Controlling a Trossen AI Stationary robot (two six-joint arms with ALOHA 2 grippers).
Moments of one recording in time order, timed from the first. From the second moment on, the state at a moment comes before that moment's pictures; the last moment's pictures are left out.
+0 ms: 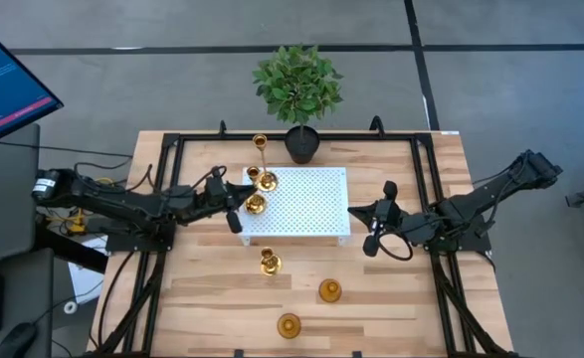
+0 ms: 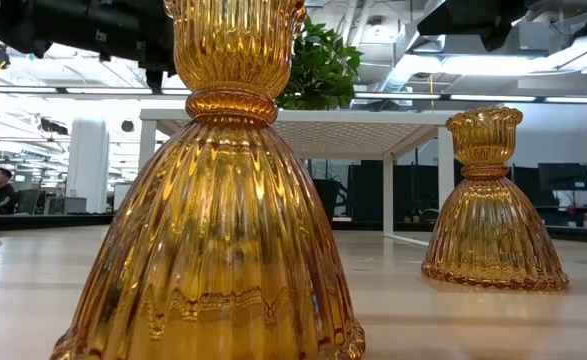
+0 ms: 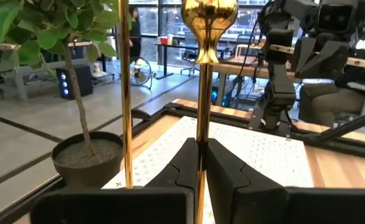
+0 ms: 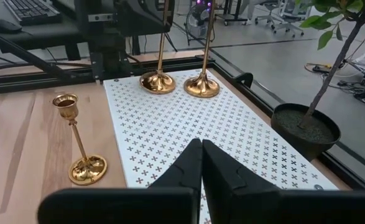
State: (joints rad) left arm -0.10 0.79 0.35 0.62 -0.50 -0.02; right arm 0.48 0.98 0.69 -0.13 0.84 0.26
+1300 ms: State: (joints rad) left arm -0.16 0.56 0.33 0.38 -0.47 0.00; right arm 0.48 0.98 0.69 -0.15 0.78 0.26
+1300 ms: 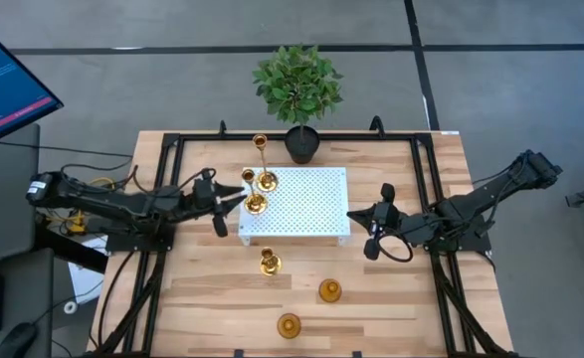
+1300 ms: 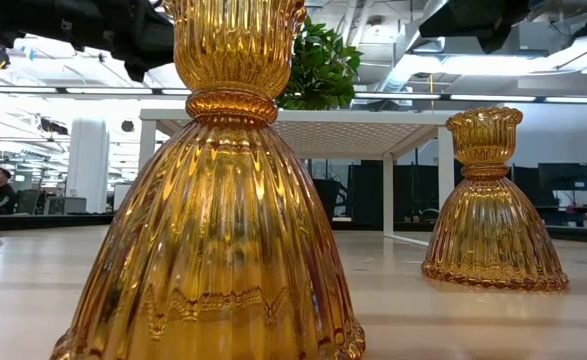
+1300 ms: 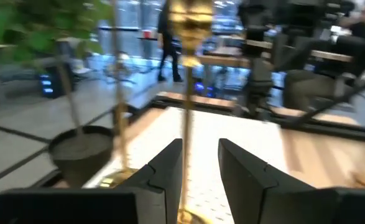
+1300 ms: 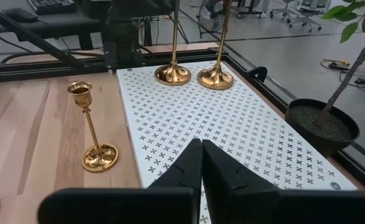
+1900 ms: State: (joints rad) left arm -0.48 0.61 0.33 0.31 -0.15 0.00; right arm 0.48 0.98 0.69 -0.17 0.78 0.26
